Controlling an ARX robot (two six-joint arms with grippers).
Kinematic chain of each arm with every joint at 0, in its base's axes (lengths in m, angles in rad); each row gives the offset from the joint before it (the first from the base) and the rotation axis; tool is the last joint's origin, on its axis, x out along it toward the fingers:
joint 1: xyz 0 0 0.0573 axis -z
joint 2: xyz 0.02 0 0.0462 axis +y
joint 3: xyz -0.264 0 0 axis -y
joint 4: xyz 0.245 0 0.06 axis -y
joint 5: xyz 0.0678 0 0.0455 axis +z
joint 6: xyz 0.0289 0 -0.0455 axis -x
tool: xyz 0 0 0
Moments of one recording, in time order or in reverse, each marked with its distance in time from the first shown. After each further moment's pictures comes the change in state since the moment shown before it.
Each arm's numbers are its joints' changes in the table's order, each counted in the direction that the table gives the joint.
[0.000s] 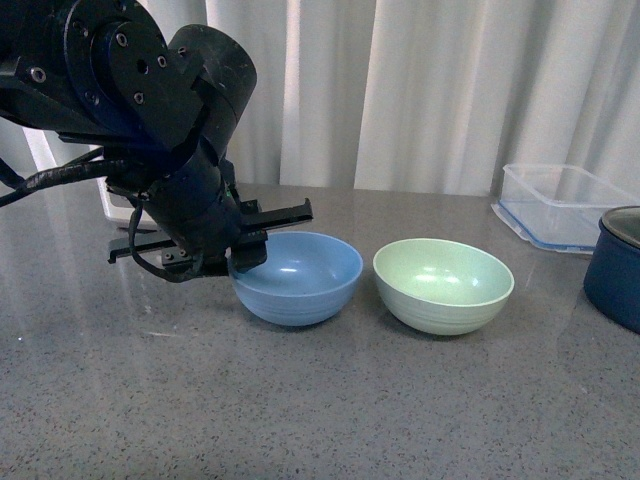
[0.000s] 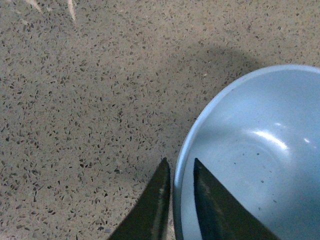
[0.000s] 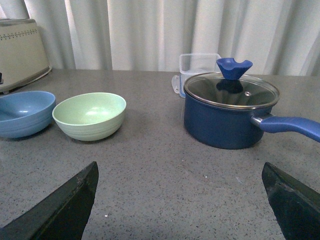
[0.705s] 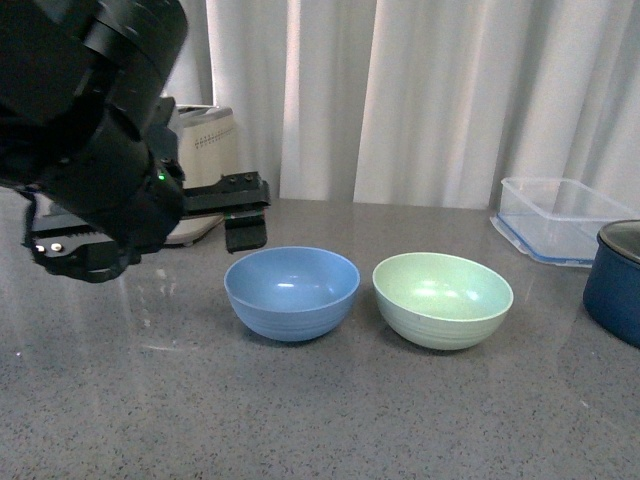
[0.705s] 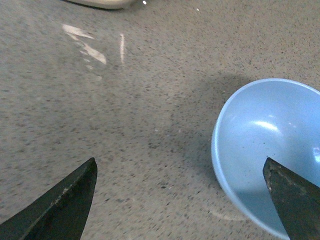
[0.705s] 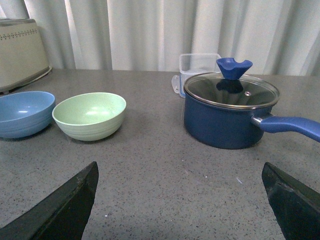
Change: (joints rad) left arm -0.024 -0.309 -0.322 0.177 0.093 -0.104; right arm 0.000 0.000 0.000 0.000 0.000 0.000
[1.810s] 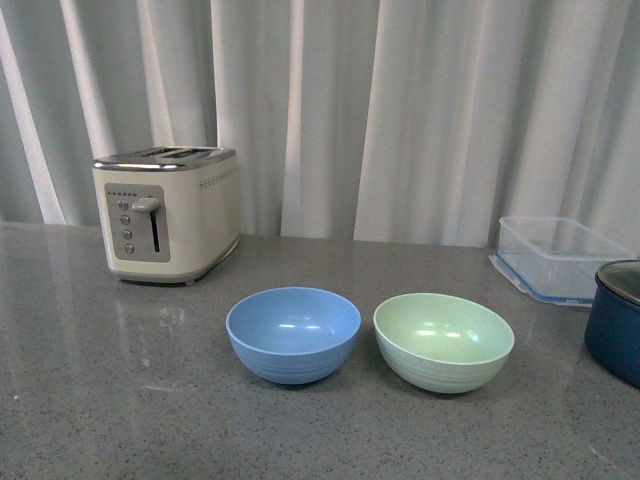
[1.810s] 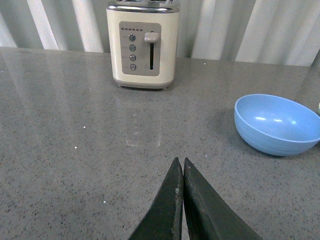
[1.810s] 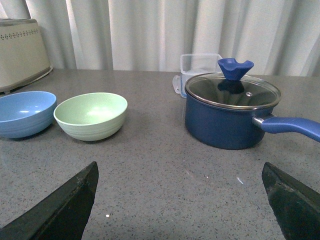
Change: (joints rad) left arm -0.181 -0.748 -1.055 0.917 -0.181 -0.307; right arm 0.000 0.000 0.000 0.000 0.000 0.000
